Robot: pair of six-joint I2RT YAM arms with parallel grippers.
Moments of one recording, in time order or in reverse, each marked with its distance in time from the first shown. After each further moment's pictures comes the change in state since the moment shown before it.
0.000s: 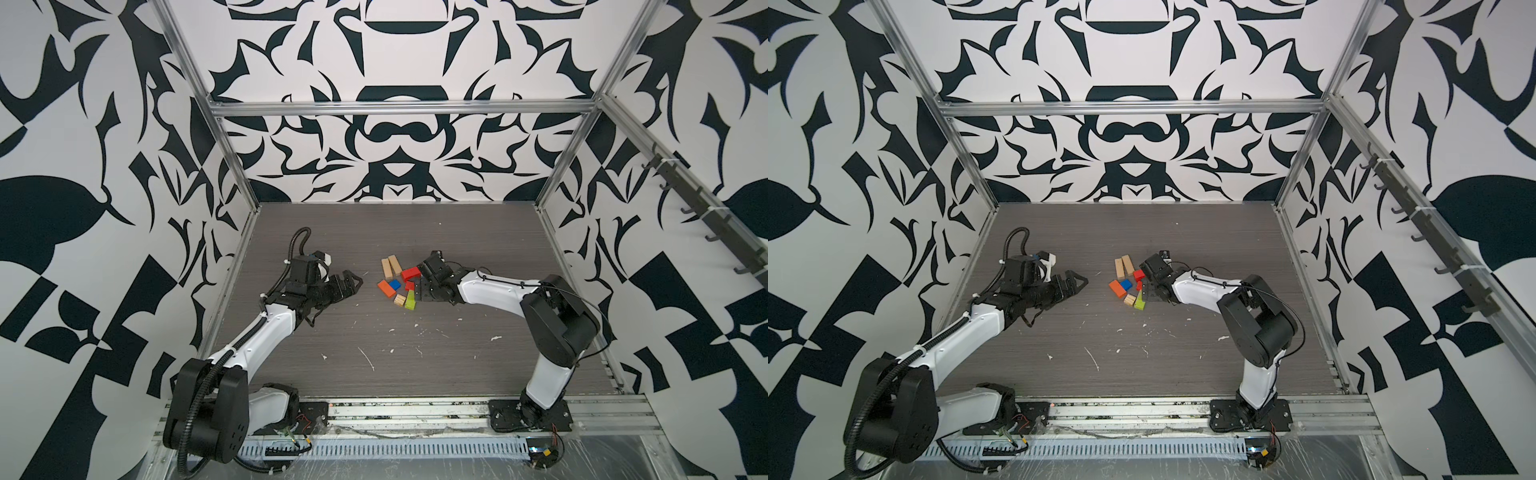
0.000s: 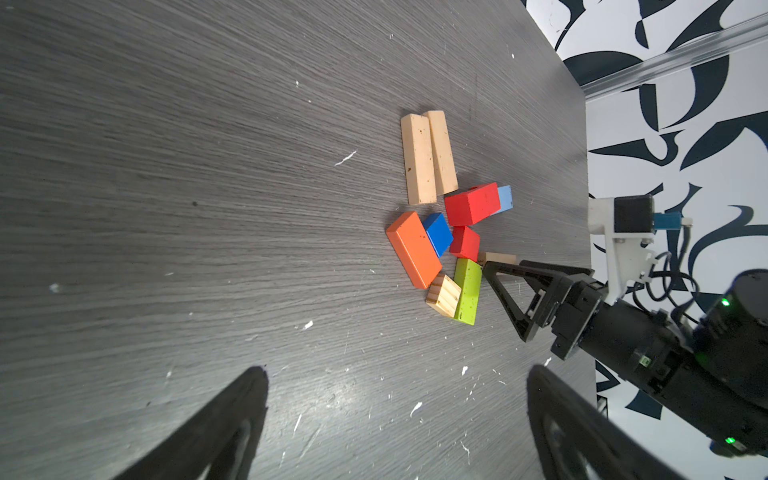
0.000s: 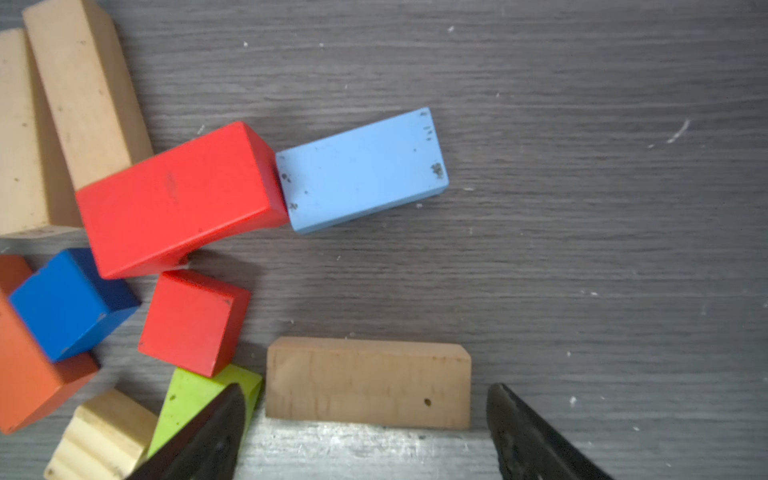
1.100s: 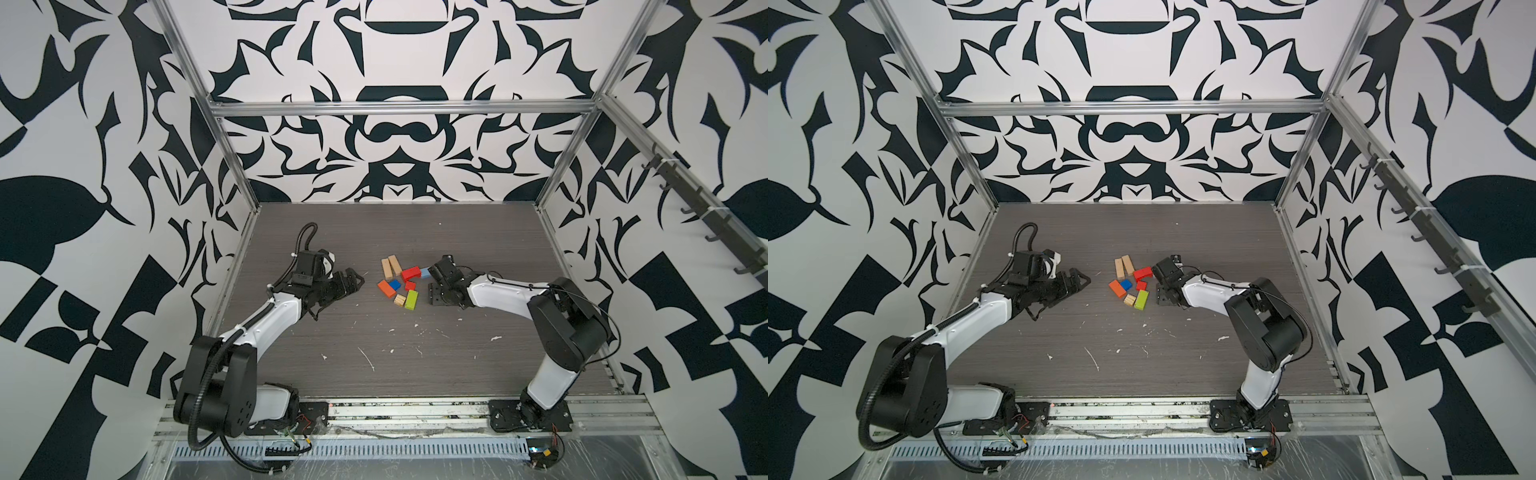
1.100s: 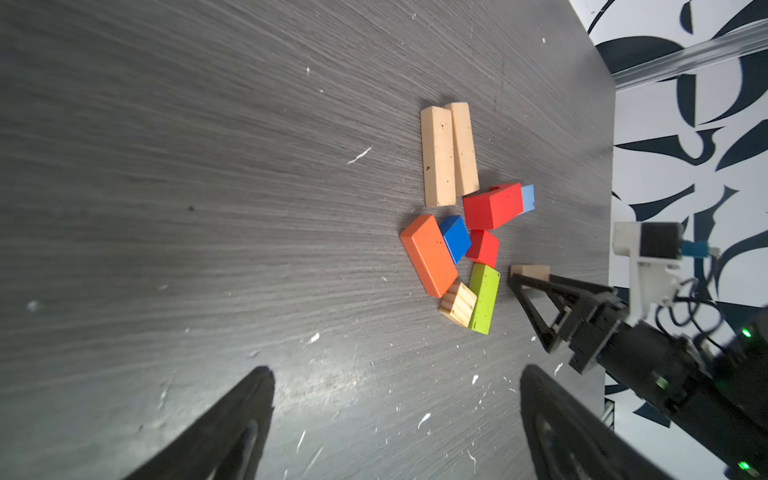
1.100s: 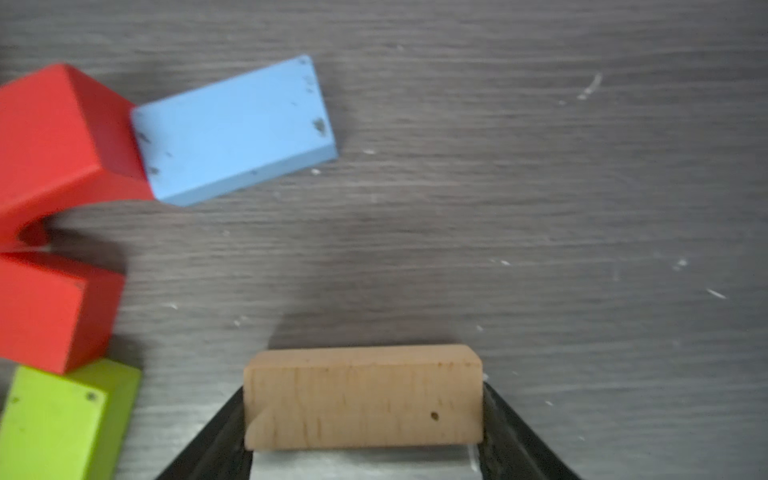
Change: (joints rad) left arm -0.019 0.143 0.096 -0.034 -0.010 0.003; right arm -0.062 -0.061 -0.114 0.014 0.007 -0.049
